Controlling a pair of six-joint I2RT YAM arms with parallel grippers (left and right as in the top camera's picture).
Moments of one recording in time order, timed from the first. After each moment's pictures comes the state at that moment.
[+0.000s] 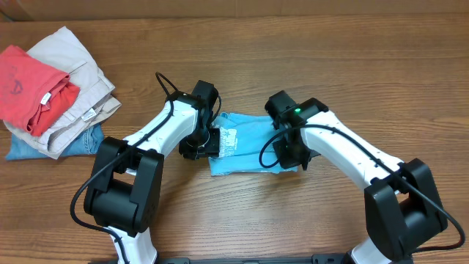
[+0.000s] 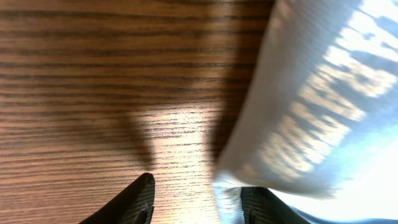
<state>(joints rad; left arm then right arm) -0.37 1.95 1.26 -0.95 0.13 -0.37 0.49 1.78 1.22 -1.09 0.09 0.22</state>
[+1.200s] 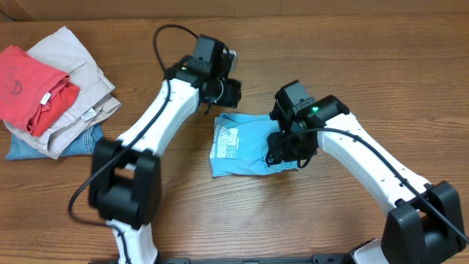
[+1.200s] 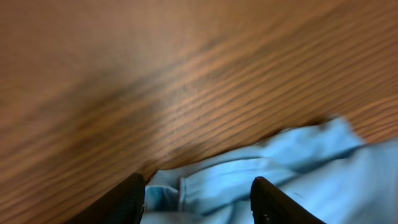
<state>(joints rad) -0.37 2.01 1.56 -0.67 0.24 -0.15 0.47 1.66 1.23 -1.05 -0.24 0.26</state>
